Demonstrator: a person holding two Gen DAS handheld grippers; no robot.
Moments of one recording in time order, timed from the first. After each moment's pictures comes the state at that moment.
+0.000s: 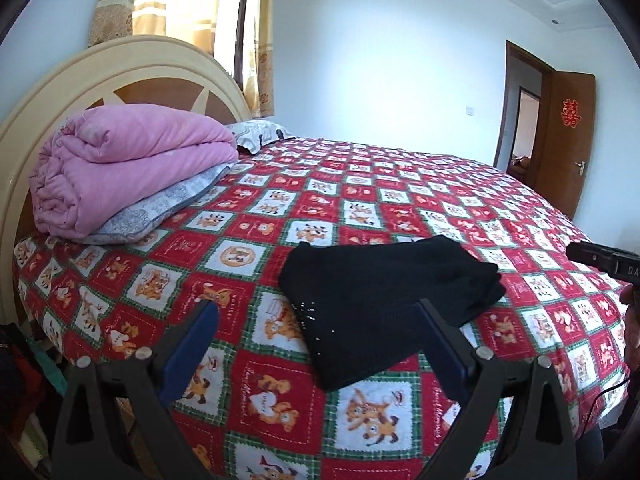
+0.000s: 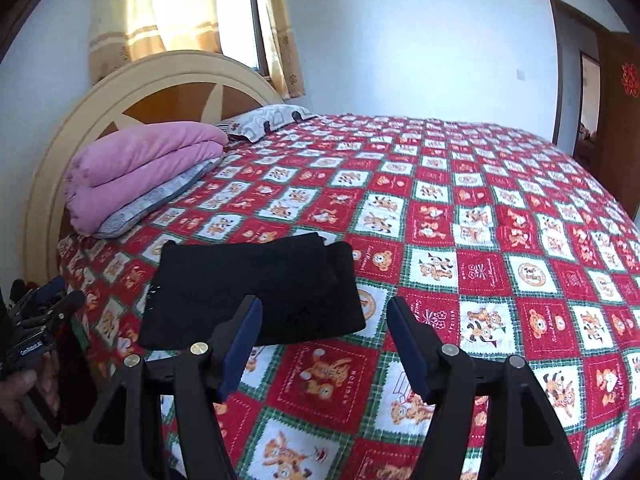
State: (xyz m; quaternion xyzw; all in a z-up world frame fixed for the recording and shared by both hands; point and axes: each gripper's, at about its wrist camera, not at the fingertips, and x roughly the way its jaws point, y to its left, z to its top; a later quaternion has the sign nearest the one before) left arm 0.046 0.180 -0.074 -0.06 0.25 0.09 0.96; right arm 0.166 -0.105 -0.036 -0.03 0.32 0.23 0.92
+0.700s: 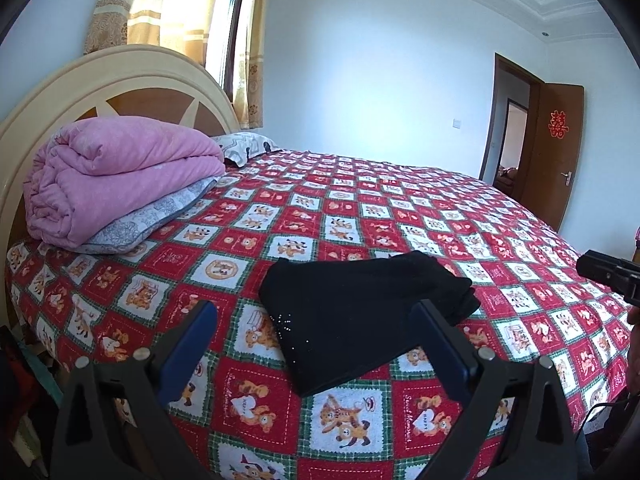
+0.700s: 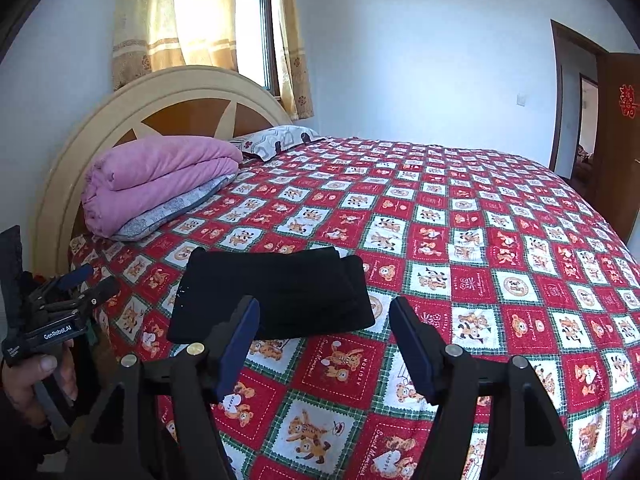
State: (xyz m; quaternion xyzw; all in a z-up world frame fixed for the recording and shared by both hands) left arm 0.036 0.167 -0.057 -0.07 0.23 0.07 0.97; right arm 0.108 -0.108 -0.006 -0.04 0.28 0.23 0.93
